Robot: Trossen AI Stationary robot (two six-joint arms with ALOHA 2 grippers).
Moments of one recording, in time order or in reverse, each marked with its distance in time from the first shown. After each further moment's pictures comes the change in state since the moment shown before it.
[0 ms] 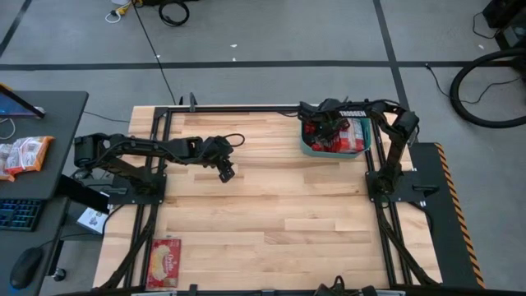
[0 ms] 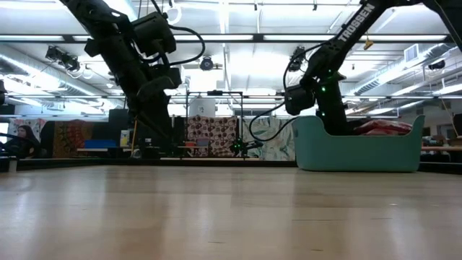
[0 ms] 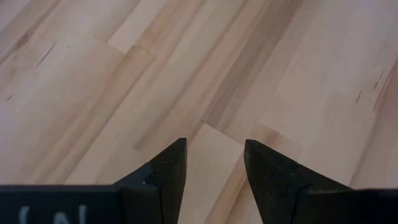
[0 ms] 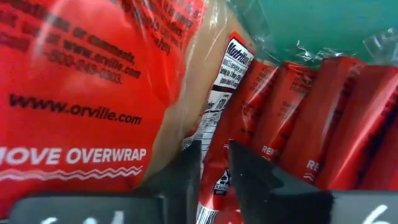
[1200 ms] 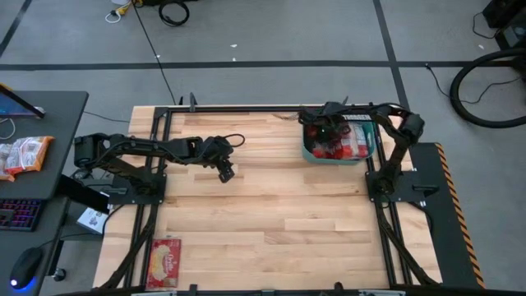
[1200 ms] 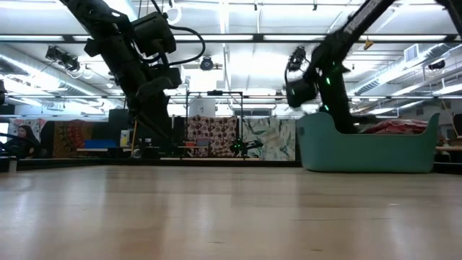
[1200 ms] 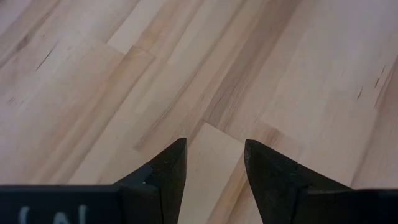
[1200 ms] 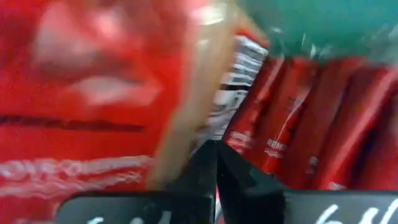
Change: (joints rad) left arm 0.000 0.000 0.000 -0.003 -0.002 0.014; right arm 0.049 -0.060 -0.042 -0.032 -0.071 0.078
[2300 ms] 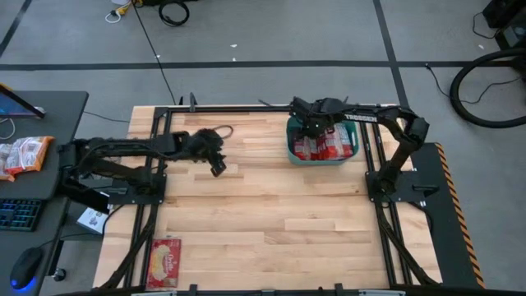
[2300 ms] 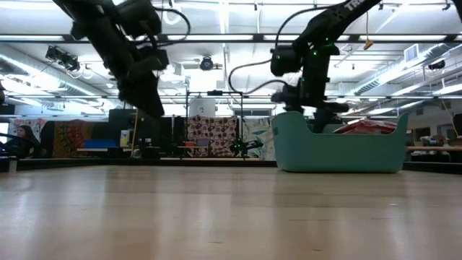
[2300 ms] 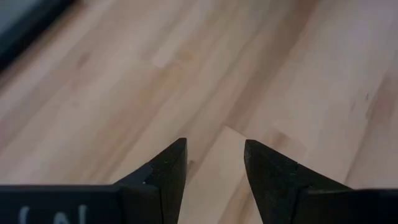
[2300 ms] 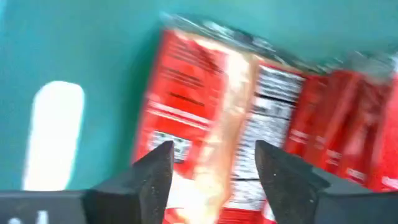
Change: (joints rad) left arm 0.036 -0.172 0.001 -0.118 -0.030 0.025; right arm 0.105 -0.066 0.163 0.089 -0.156 0.151
